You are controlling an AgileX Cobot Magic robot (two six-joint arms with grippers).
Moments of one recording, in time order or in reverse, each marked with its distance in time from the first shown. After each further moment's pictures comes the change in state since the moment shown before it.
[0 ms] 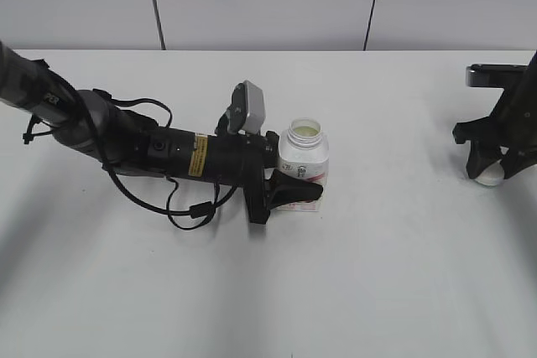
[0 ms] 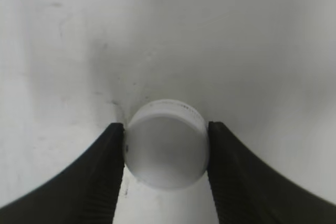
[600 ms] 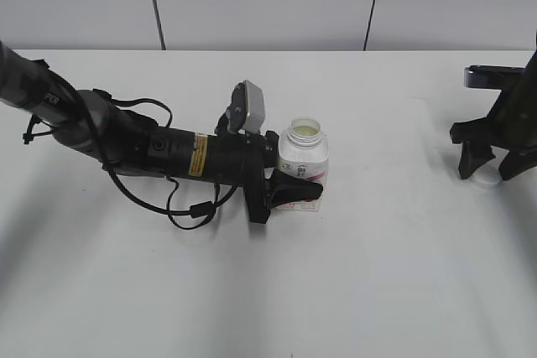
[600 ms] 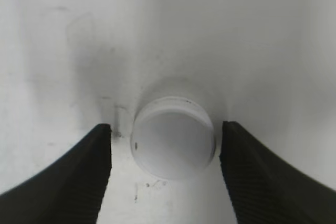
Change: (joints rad) left arm 0.000 0.000 0.000 -0.005 0.001 0.000; right arm 0.000 0.008 0.000 0.023 -0.008 0.003
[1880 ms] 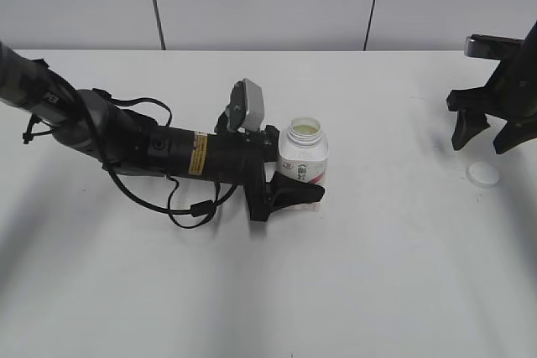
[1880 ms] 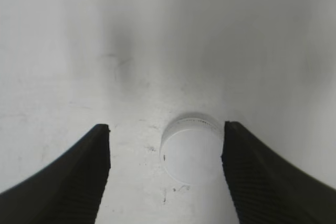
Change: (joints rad) left arm -0.001 0.000 0.000 -0.007 0.000 0.000; right arm 0.000 0.000 -0.128 0.062 0.095 -0.001
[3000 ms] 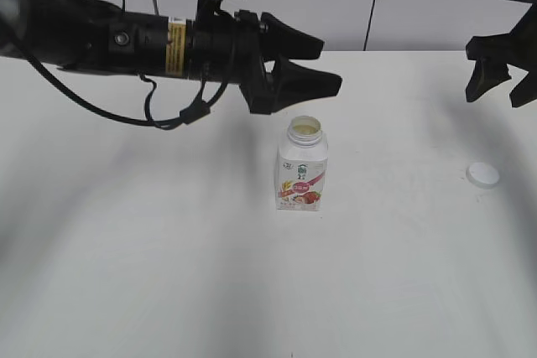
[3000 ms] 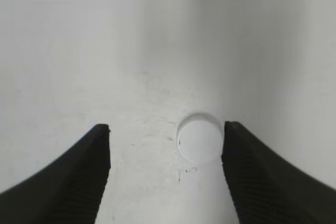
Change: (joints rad) left arm 0.000 -0.356 0.000 0.087 0.038 -0.331; right arm 0.000 -0.166 -0.006 0.028 0.018 -0.001
